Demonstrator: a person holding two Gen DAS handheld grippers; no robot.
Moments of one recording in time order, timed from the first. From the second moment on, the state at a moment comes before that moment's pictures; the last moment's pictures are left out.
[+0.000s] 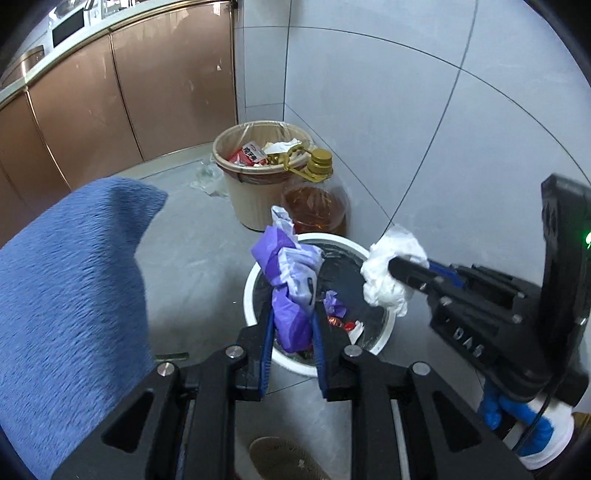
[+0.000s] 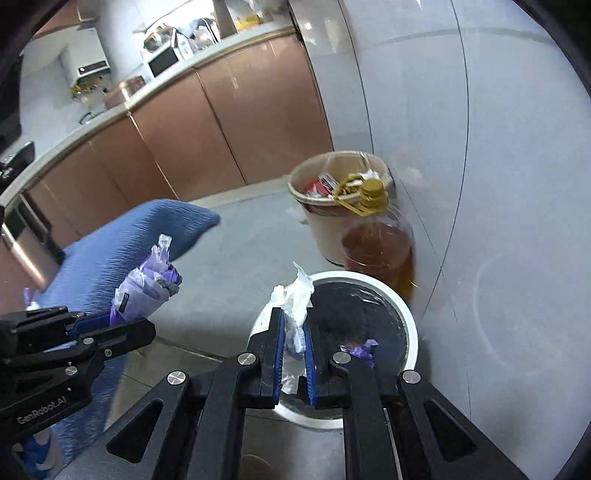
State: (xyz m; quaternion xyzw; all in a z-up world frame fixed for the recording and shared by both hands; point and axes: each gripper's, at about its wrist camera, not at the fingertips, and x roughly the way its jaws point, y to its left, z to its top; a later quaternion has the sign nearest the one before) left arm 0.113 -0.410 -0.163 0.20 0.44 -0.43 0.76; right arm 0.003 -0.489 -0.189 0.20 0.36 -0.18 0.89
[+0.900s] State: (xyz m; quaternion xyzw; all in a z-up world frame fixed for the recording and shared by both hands) left arm 0.100 -0.339 -0.099 0.12 0.37 -0.39 0.84; right arm -0.005 -0.446 -0.176 0.18 0.37 -0.19 0.89
